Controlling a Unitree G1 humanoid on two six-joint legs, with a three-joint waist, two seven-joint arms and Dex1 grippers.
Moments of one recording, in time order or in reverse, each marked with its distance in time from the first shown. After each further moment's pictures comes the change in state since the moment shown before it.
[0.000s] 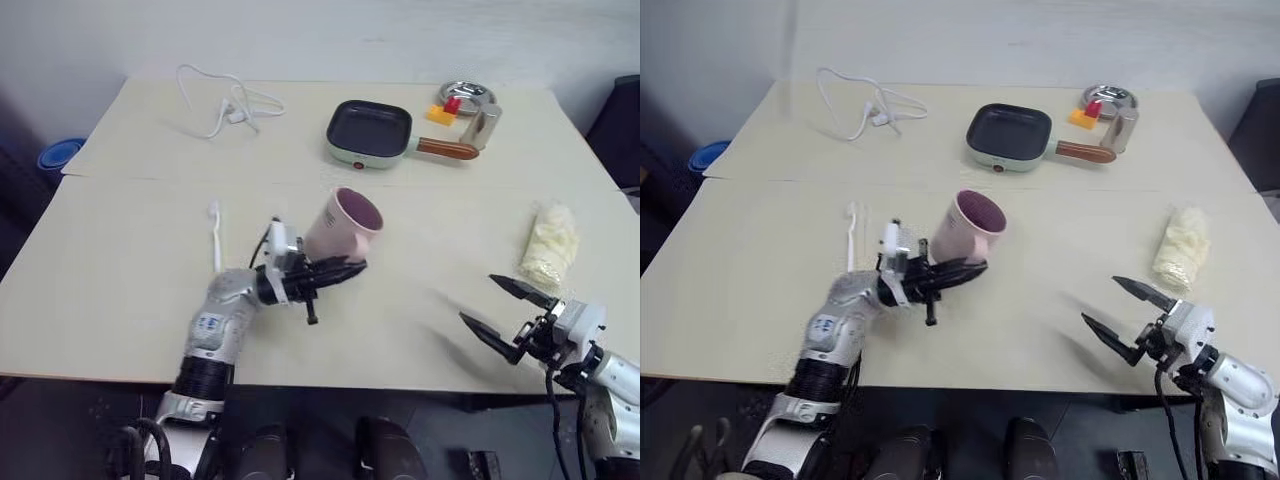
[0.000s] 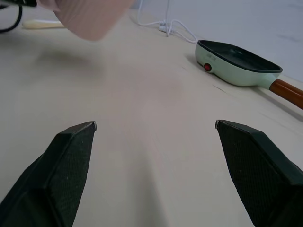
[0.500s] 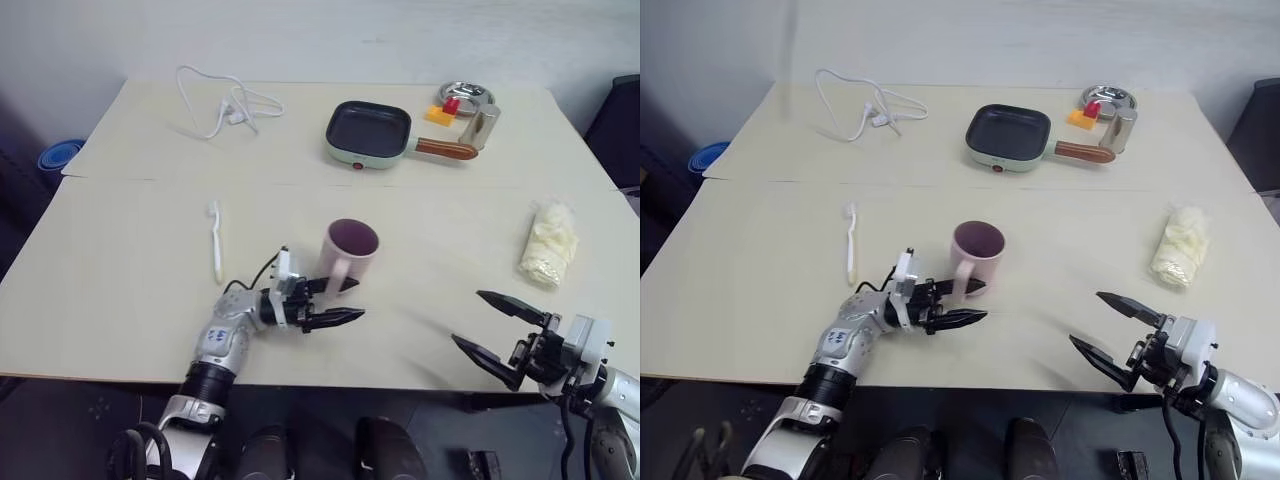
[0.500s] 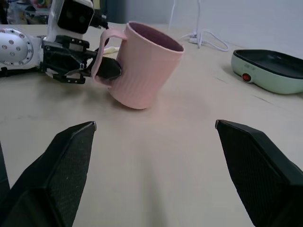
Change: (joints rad) left arm 0.067 0.057 -0.004 0.109 0.005 -0.029 -0.088; right arm 0.097 -0.004 0.025 -0.234 0.079 0.155 0.019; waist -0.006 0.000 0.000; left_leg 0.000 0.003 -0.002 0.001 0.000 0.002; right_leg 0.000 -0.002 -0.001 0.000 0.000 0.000
